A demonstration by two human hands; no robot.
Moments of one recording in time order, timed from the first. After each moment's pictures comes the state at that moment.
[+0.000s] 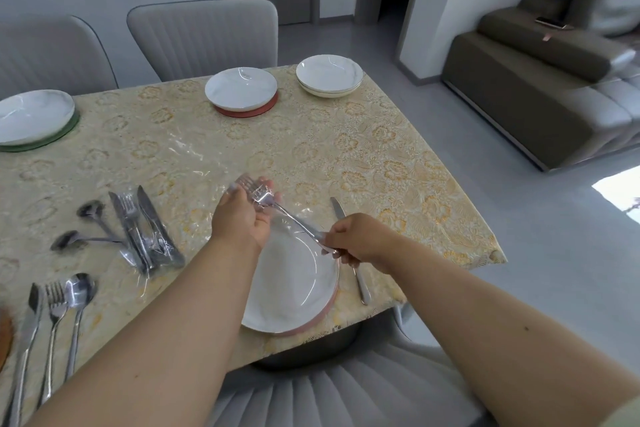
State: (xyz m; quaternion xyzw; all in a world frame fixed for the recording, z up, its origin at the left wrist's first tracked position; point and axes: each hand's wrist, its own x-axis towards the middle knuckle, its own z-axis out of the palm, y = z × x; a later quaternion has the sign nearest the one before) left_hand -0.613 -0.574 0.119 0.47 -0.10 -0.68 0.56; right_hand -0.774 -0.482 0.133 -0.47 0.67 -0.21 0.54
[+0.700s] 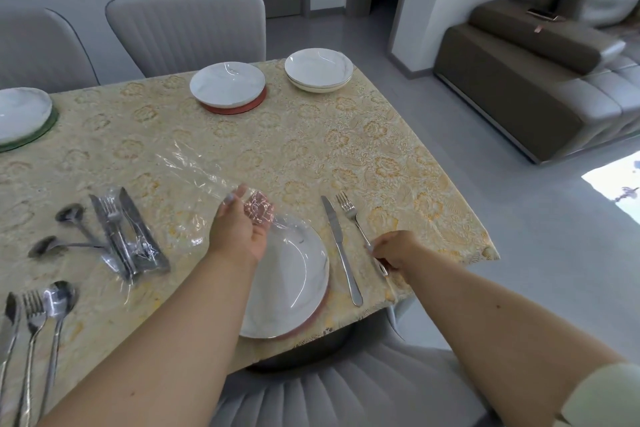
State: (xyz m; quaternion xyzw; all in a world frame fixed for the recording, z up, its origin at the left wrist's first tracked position) left_hand -0.623 -0.568 0.095 0.50 -0.10 -0.67 0.54; right_hand -0.852 -0.476 0.054 -0.26 0.82 -0.21 0.47
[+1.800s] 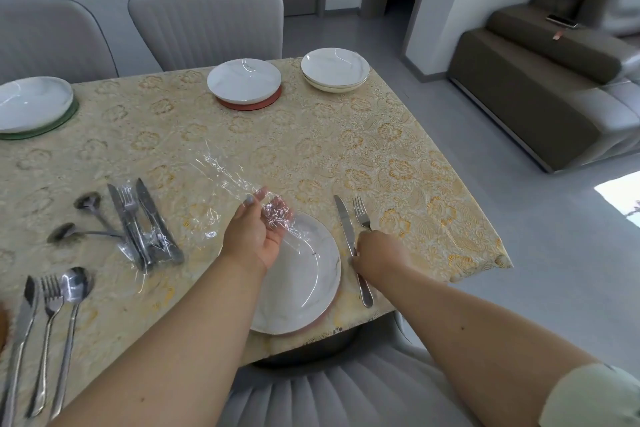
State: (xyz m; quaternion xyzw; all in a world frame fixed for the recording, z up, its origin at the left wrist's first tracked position) left_hand -0.615 -0.555 0.097 0.48 -0.10 -0.71 0.51; right_hand -0.797 -0.485 0.061 -0.56 0.79 0.05 0.23
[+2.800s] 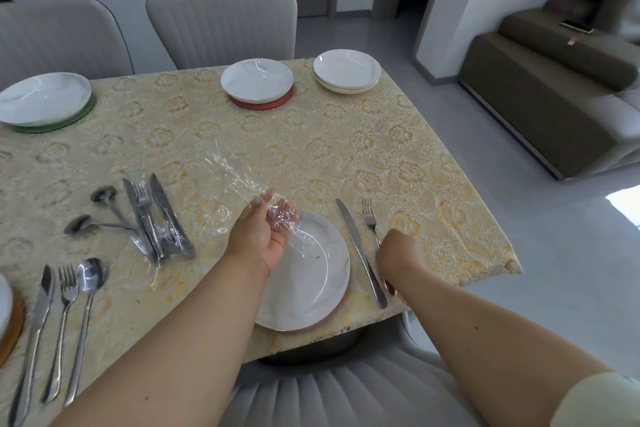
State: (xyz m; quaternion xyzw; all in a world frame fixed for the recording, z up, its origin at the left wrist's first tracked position) left_hand -0.603 -0.549 0.103 0.48 -0.08 -0.72 0.50; right_hand -0.806 -0.482 0.057 -0.43 0.87 -0.03 0.26
